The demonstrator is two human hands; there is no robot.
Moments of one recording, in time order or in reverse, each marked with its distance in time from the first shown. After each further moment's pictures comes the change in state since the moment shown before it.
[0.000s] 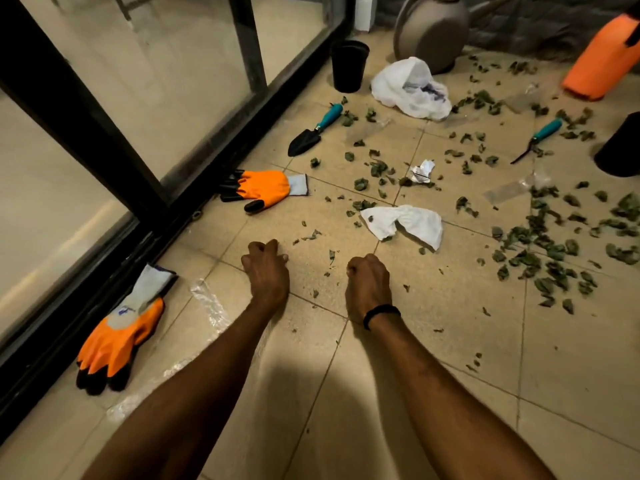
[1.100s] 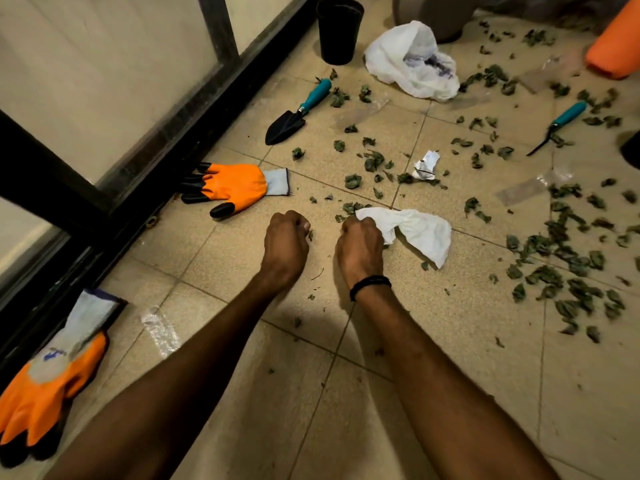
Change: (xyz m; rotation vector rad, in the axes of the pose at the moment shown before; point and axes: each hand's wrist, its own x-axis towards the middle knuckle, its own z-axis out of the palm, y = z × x) left_hand 0.075 0.070 0.042 -0.193 -0.087 0.210; right_hand 0.108 -0.020 -0.006 -0.098 0.204 0.019
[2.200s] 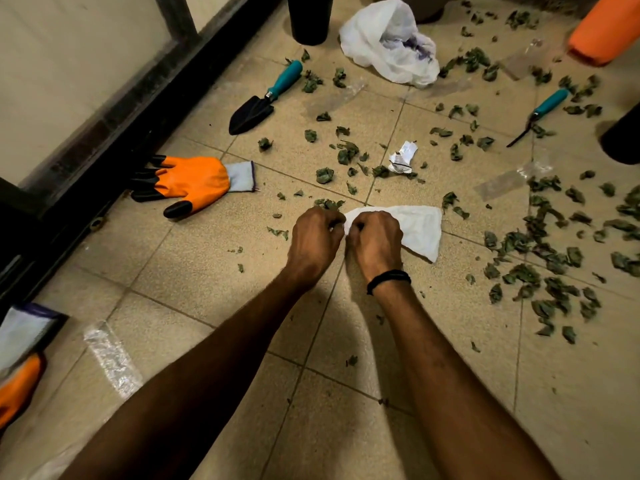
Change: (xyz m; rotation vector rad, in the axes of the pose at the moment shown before) left_hand 0.000 0.080 0.057 -0.109 -0.037 0.233; right_hand 0.032 0.063 -0.026 0.074 0.019 0.039
